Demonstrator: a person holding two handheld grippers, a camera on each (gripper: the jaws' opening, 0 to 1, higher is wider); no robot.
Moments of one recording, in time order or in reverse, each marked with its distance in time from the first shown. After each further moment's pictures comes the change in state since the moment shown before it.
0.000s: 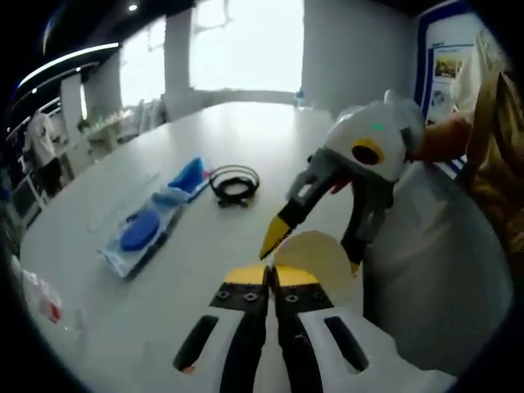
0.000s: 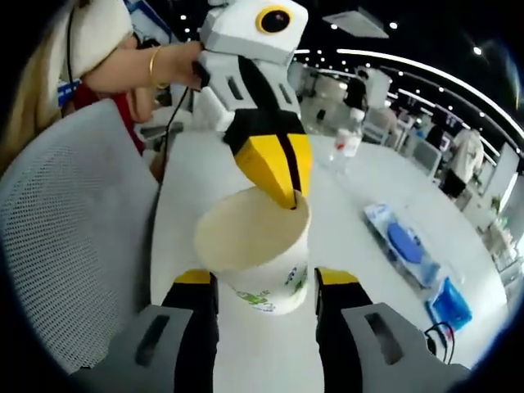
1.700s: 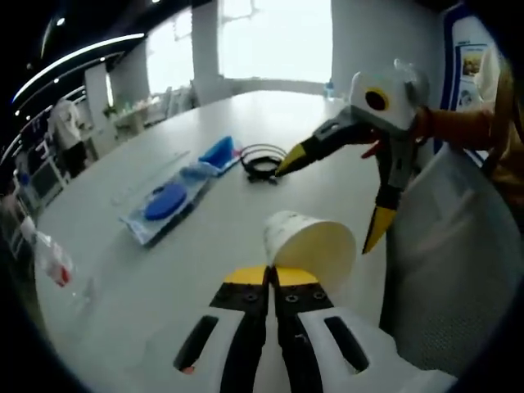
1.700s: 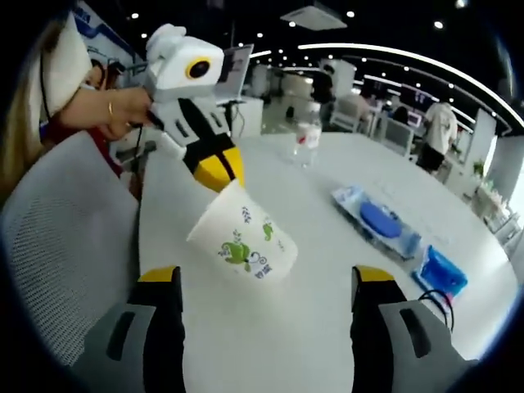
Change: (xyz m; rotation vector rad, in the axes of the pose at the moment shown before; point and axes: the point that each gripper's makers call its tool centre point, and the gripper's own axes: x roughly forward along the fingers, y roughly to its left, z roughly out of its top) left arm -0.008 0.017 -0.037 -0.043 0.060 0.142; right arm -0.019 -0.024 -0.013 0.115 0.014 -0.093
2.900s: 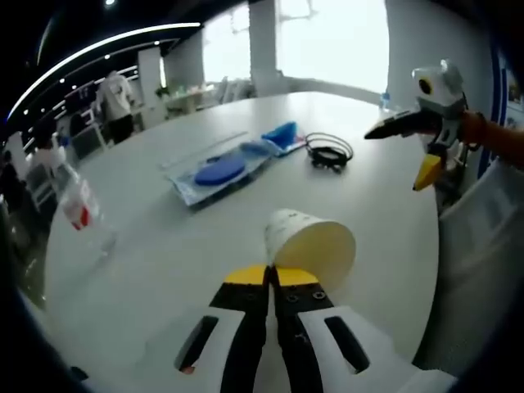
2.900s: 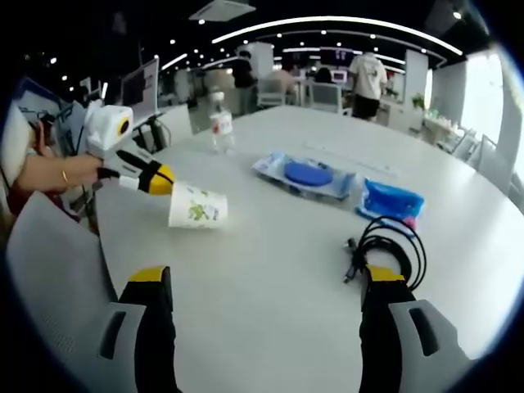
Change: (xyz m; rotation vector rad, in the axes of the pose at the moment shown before) left arm 0.006 0.062 -0.042 -0.177 -0.026 0.248; right arm -0.043 -0.063 -0.042 0.342 0.057 -0.255
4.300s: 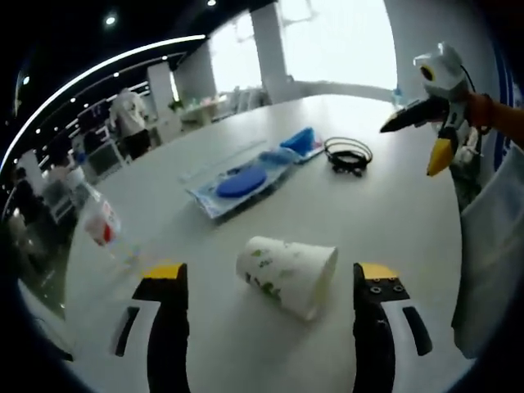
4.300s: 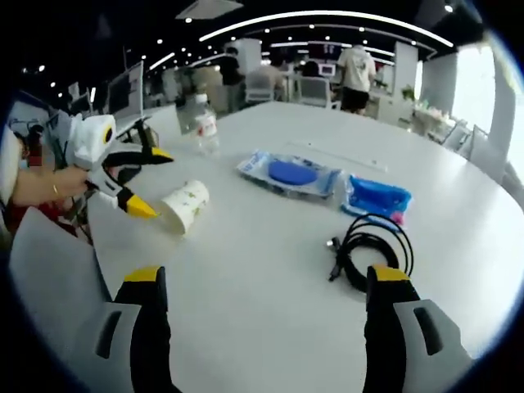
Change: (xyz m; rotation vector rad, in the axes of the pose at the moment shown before) left arm 0.002 0.024 0.004 0.056 -0.027 0.130; right arm -0.004 -0.021 -0.003 0.075 0.048 -0.059
